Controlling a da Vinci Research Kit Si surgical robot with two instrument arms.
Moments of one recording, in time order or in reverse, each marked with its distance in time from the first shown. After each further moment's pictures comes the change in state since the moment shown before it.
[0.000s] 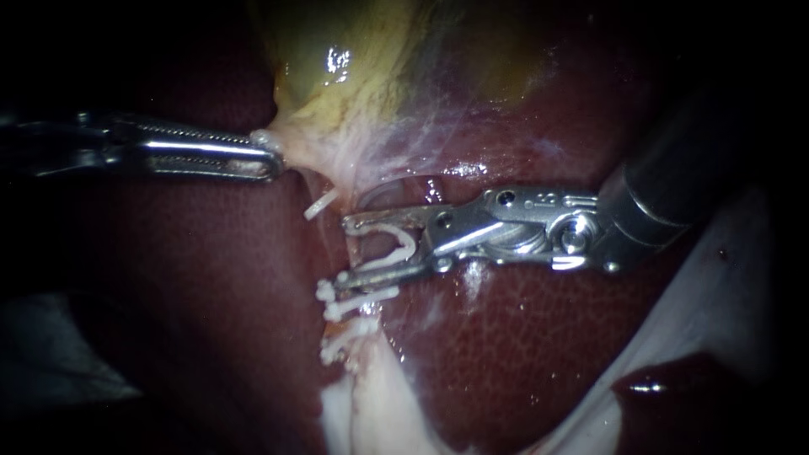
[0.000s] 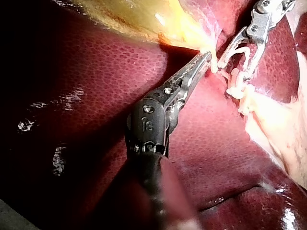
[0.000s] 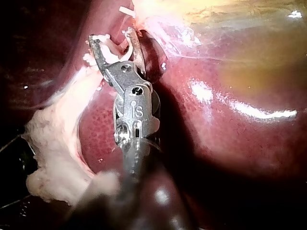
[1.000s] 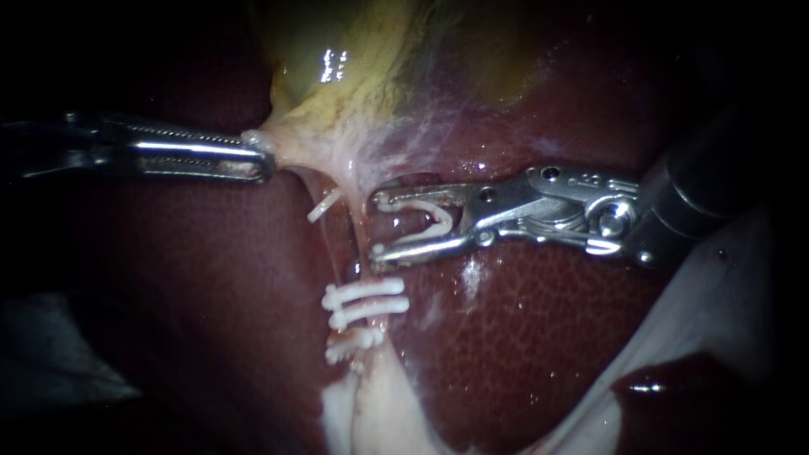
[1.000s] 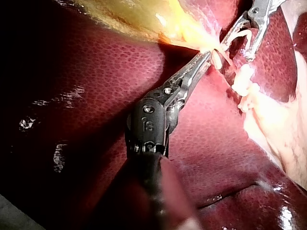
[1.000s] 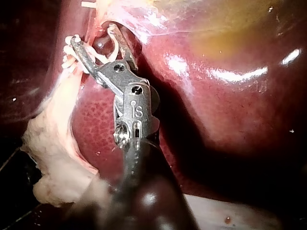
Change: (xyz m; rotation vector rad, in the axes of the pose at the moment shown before) right arm -0.001 0.002 -0.003 0.098 0.059 0.104; left arm 0.001 0.001 -0.001 0.001 0.001 -0.007
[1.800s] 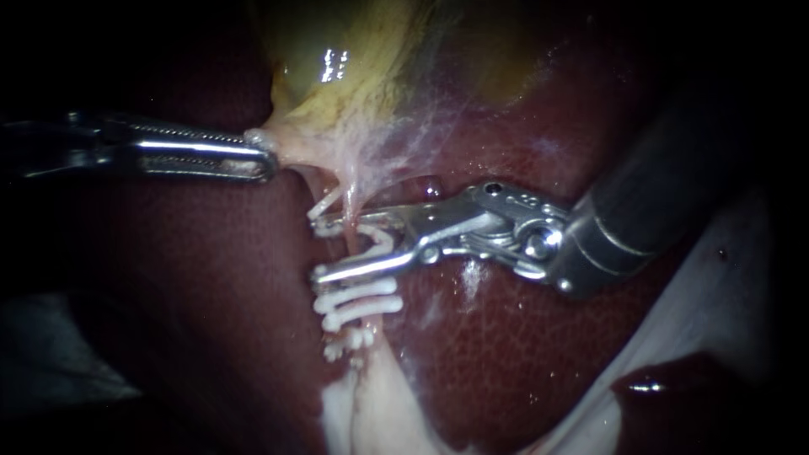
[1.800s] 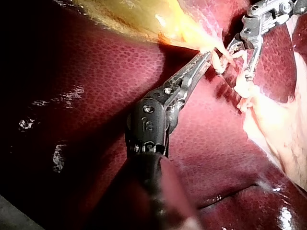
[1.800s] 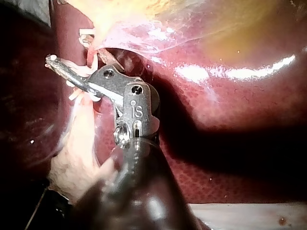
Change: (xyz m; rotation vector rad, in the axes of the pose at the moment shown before) right arm 0.001 0.000 0.006 0.107 0.152 0.088; left arm 0.000 0.000 0.000 0.001 -0.001 -0.002
